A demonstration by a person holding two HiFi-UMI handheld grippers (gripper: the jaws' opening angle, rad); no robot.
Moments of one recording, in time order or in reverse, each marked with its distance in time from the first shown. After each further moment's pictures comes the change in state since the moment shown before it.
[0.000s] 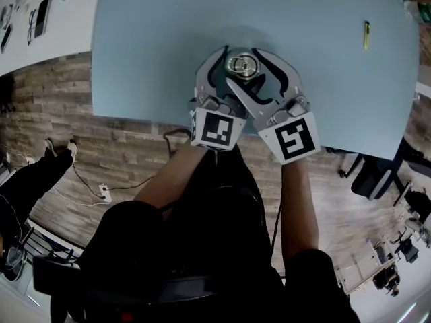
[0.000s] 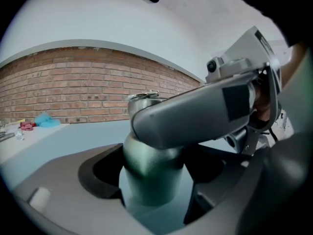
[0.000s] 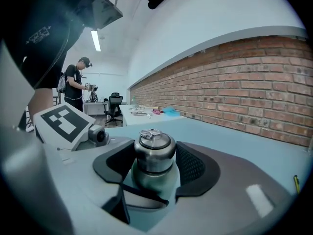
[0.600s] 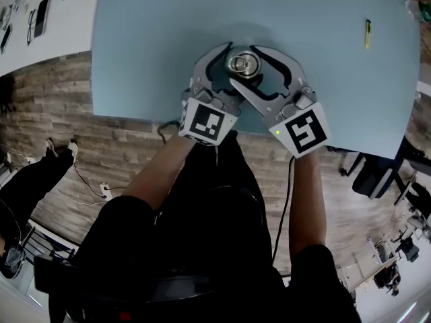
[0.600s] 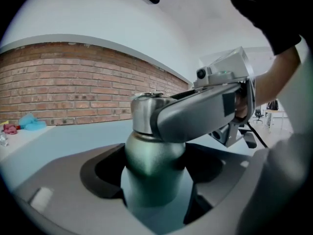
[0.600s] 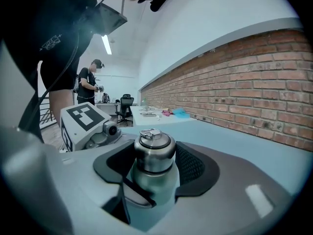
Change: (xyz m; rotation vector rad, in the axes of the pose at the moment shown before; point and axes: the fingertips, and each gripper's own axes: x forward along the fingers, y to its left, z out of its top) left arm -0.001 -0.001 0.000 0.035 -0.008 -0.149; right arm -0.001 0.002 0.002 -0.023 -0.034 0.127
